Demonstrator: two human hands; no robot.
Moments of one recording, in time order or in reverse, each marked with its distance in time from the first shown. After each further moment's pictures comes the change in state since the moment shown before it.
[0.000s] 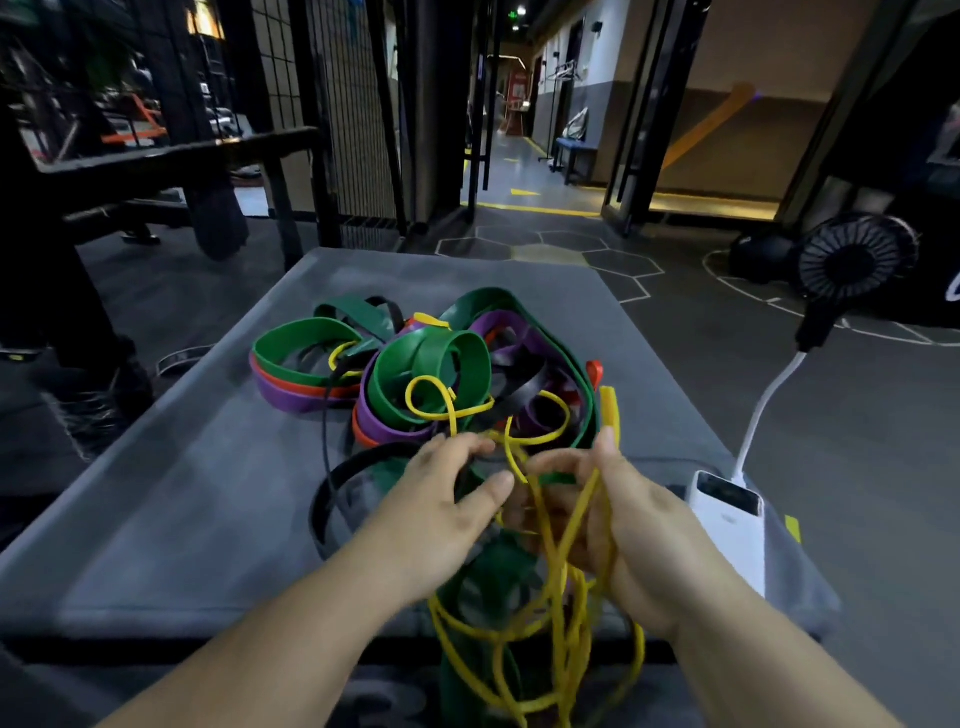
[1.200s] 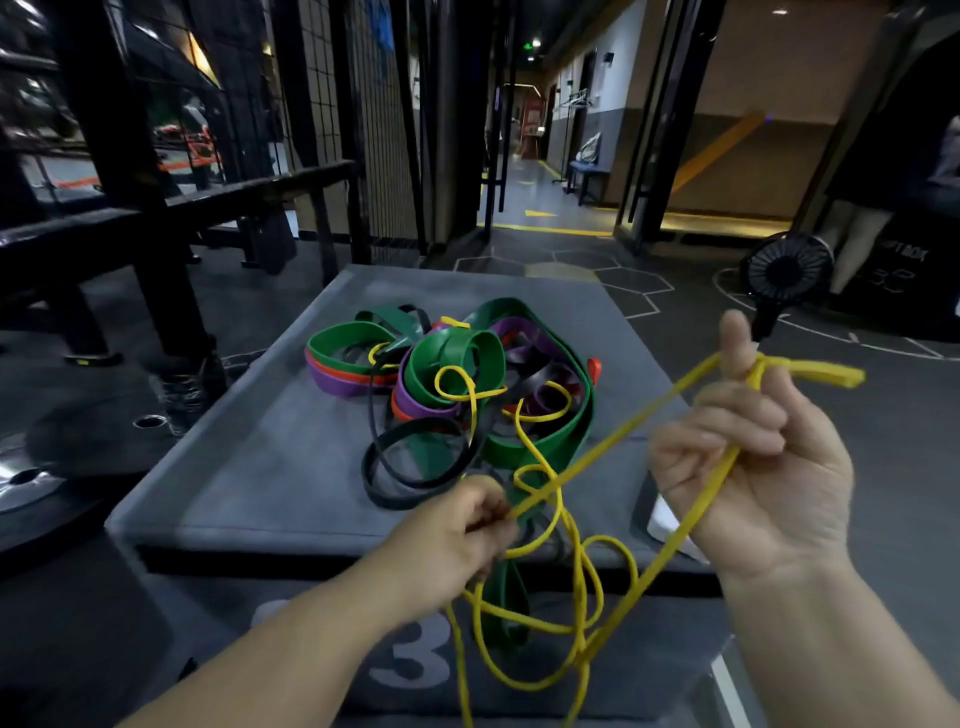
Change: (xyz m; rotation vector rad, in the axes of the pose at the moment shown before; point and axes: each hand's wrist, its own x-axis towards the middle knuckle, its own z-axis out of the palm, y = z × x) left_hand -0.089 0.008 0.003 -0.186 -0.192 0.018; right_hand -0.087 -0.047 -0.010 0.903 -0.478 -0.289
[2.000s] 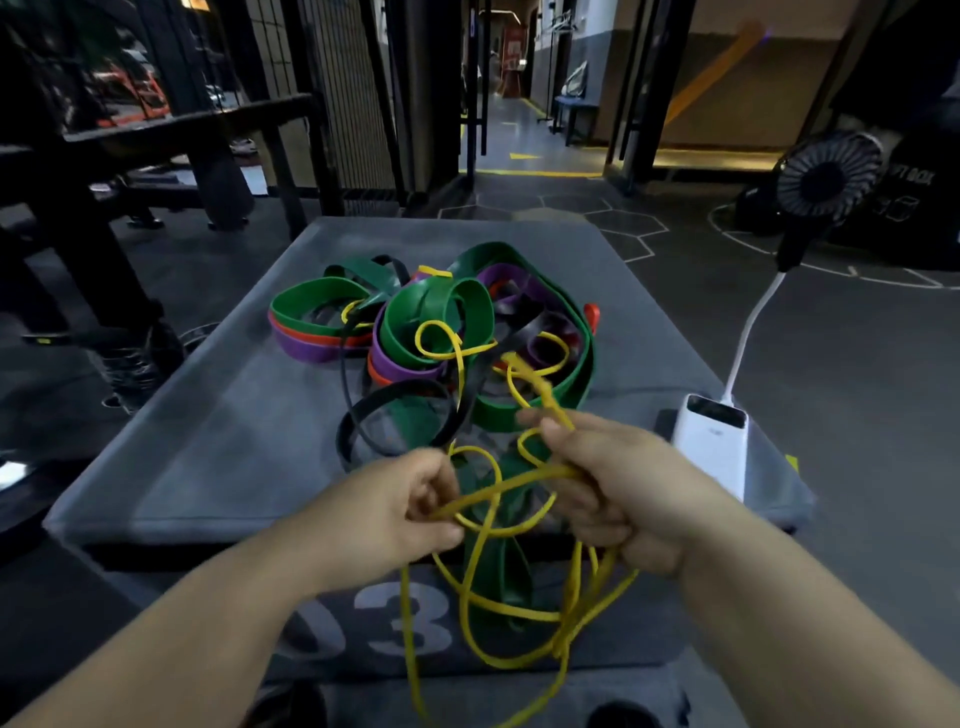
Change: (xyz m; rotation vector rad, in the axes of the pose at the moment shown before) left_hand 0.015 -0.031 -0.041 0.287 -0.121 -0.034; right_hand 0.022 0.053 -0.037 -0.860 0.521 0.491
